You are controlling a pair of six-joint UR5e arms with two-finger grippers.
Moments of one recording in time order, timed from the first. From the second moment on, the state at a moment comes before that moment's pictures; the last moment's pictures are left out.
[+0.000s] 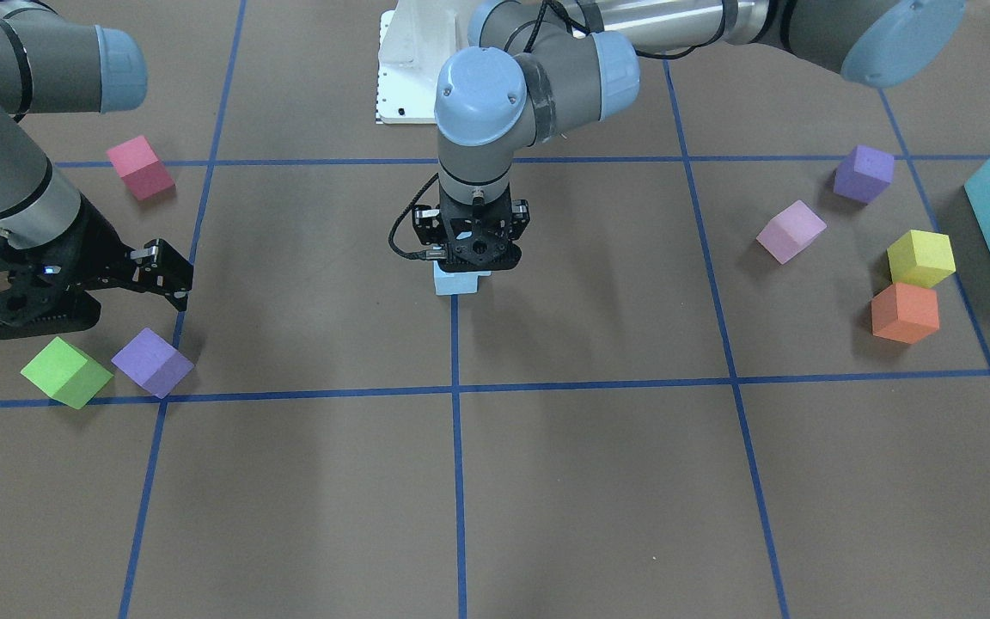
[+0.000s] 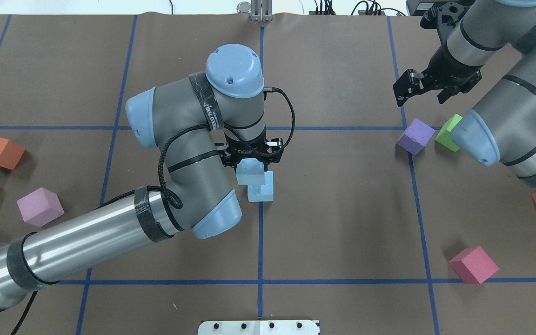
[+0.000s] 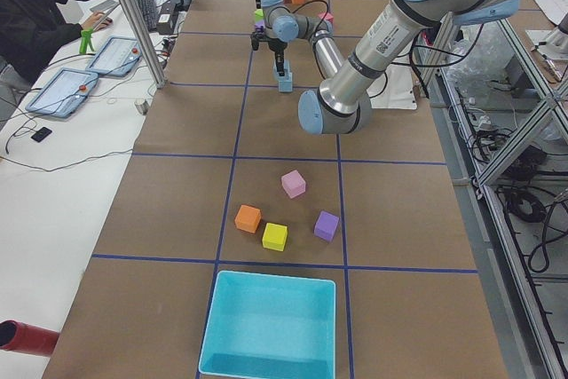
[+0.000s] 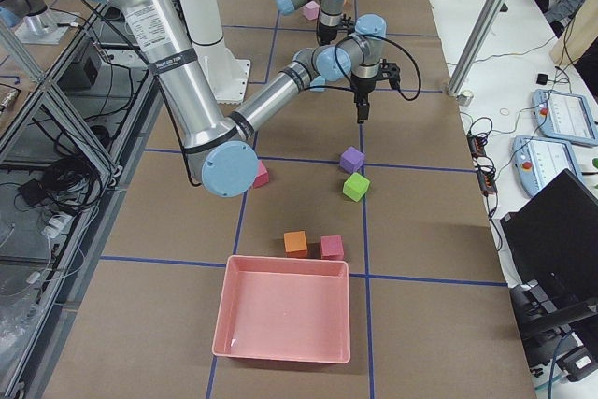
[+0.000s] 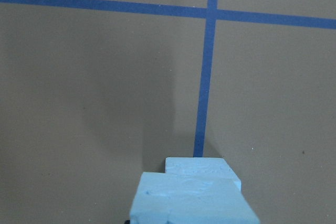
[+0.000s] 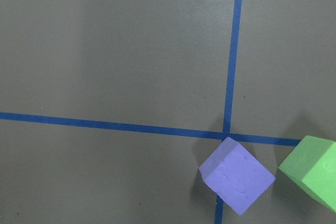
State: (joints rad) left arm -0.56 -2.49 -1.49 -1.45 -2.05 -1.19; right arm 0.99 -1.12 1.81 -1.71 2.18 0.69
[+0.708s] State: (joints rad) left arm -0.55 -2.51 -1.46 -1.48 -2.05 -1.24; right arm 0.99 -1.12 1.81 -1.71 2.18 0.69
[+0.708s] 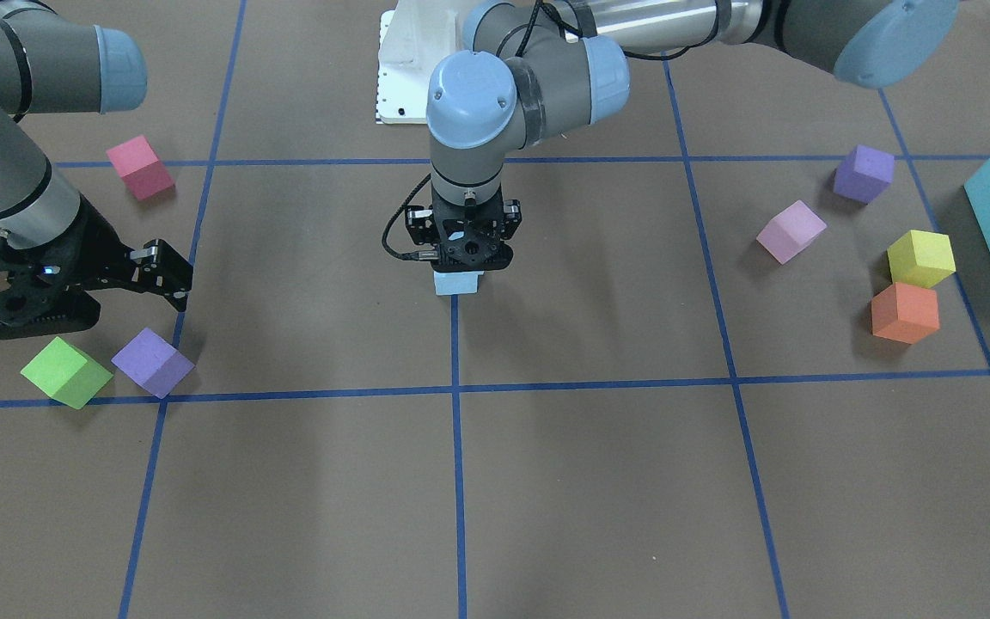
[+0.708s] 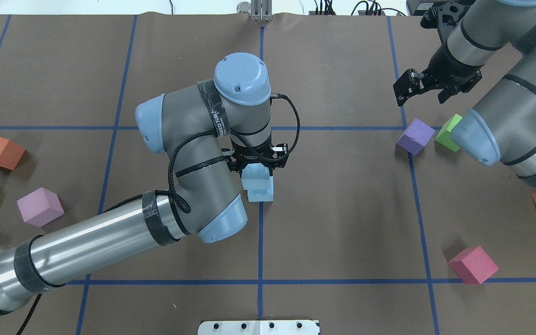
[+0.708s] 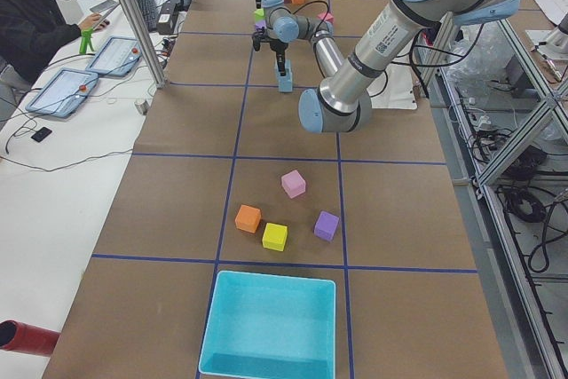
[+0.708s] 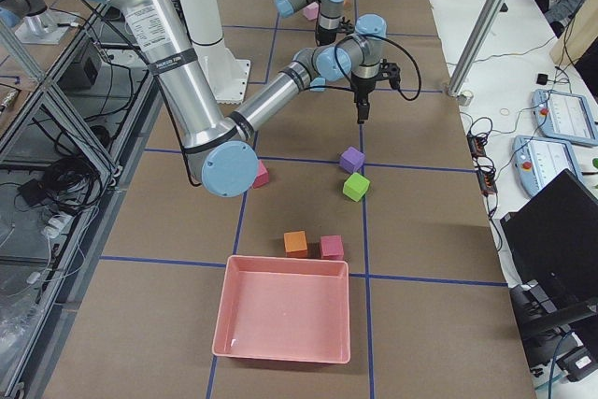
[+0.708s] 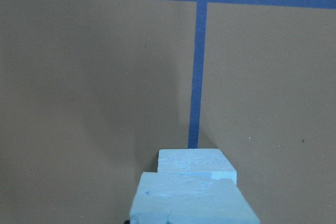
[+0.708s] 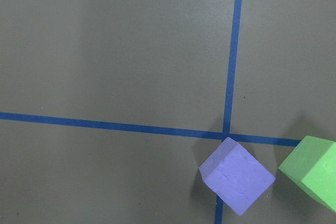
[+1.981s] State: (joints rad) left arm -0.56 -2.49 -1.52 -1.49 -2.04 -1.24; right arm 0.99 -1.12 1.81 -1.71 2.18 0.69
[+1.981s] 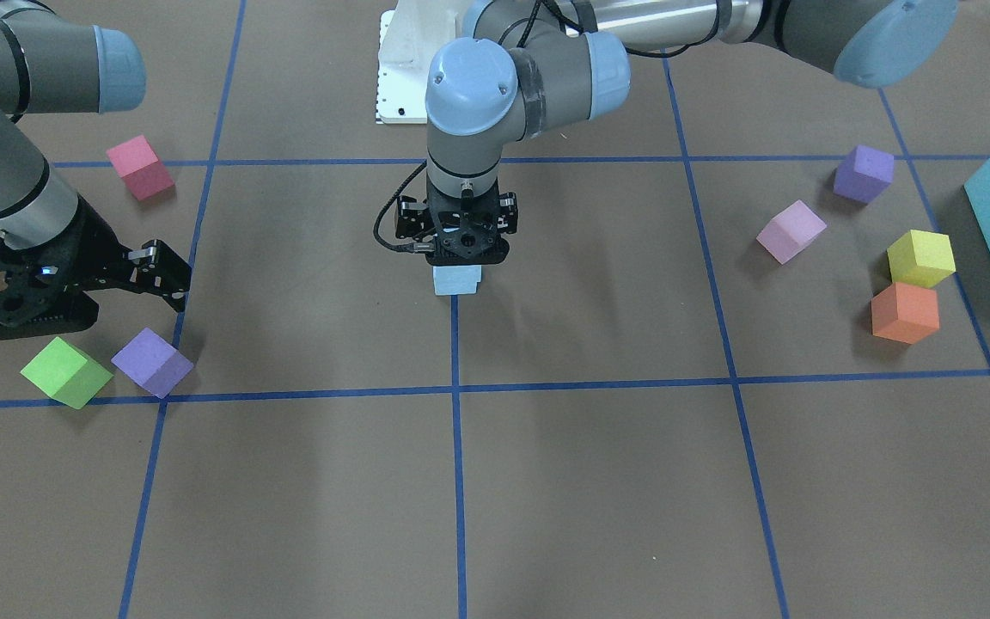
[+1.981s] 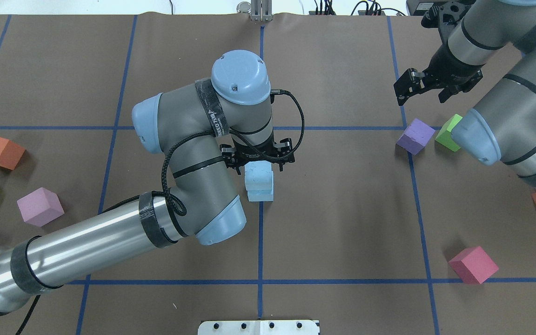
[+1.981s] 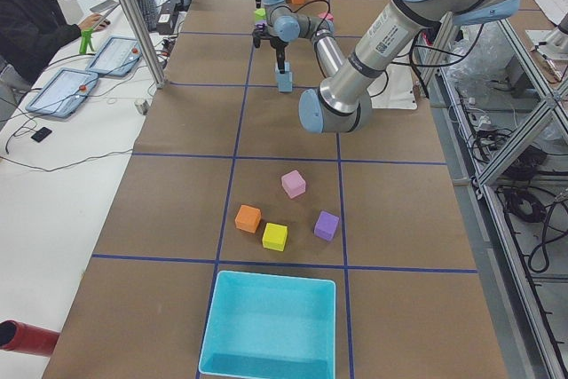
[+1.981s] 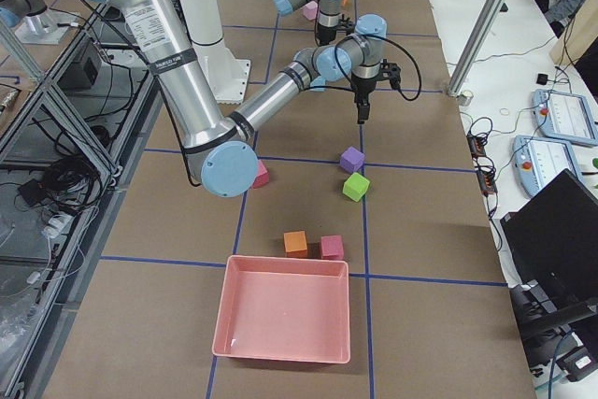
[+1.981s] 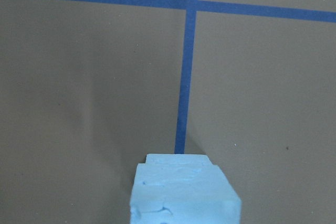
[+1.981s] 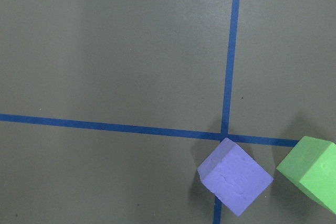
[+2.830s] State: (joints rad) left arm -0.75 -2.30 -1.80 -1.39 -2.13 -1.02; right arm 1.03 -1.12 1.82 -1.70 2.17 0.69
